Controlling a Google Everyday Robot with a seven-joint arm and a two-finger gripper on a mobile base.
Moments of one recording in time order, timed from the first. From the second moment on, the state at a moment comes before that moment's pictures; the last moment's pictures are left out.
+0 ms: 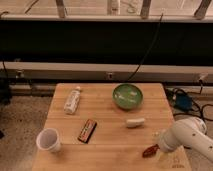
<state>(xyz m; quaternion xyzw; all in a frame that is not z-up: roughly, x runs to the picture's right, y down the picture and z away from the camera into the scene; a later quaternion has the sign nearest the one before) 0.260 0.312 0.735 -0.32 -0.11 0.06 0.94</state>
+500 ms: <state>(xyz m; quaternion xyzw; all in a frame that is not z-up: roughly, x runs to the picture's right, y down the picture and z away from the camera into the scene) 0.264 0.321 0.753 -0.33 -0.12 0.04 0.94</state>
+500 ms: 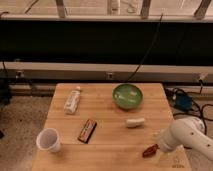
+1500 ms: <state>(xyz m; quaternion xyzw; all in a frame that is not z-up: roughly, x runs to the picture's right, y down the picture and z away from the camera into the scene) 0.281 0.310 0.749 -0.33 -0.13 0.05 0.93</state>
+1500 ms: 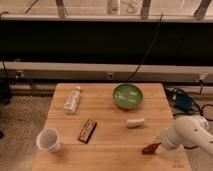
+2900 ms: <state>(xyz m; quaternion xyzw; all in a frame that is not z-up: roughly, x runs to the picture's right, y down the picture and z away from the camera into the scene) 0.286 0.240 0.715 -0.30 -0.15 0.03 0.94</state>
